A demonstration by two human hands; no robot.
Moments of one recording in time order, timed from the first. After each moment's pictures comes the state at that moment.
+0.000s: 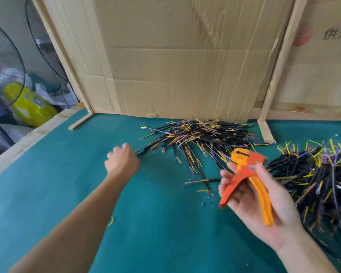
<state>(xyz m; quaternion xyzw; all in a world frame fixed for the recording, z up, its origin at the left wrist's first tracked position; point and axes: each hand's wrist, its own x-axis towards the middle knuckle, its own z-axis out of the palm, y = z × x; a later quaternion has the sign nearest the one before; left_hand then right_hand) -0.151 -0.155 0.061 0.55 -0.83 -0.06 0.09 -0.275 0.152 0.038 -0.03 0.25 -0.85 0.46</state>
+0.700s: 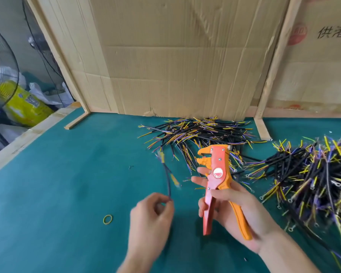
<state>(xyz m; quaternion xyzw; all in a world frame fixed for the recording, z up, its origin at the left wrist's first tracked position) -0.090 0.003 0.014 0.39 -0.77 -0.43 0.27 -0.241 0.142 0.045 -0.20 0.38 -0.75 0.50</state>
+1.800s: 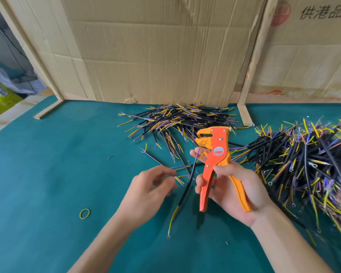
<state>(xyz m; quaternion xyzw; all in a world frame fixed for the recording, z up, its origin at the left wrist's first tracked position) -0.124 -0.010 0.039 0.23 -0.82 -0.50 0.15 -0.272 0.154 0.037 -0.22 0.33 -0.77 0.49</state>
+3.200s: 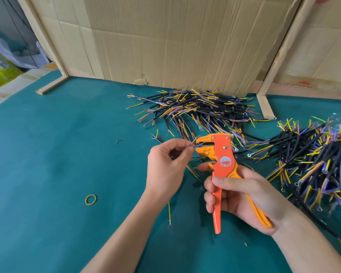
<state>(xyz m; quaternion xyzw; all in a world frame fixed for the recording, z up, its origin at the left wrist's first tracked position) -0.170 -0.018 0.016 0.24 -0.70 -0.58 0.36 -0.257 0.146 0.036 -0.19 0.45 -0.68 0.55</state>
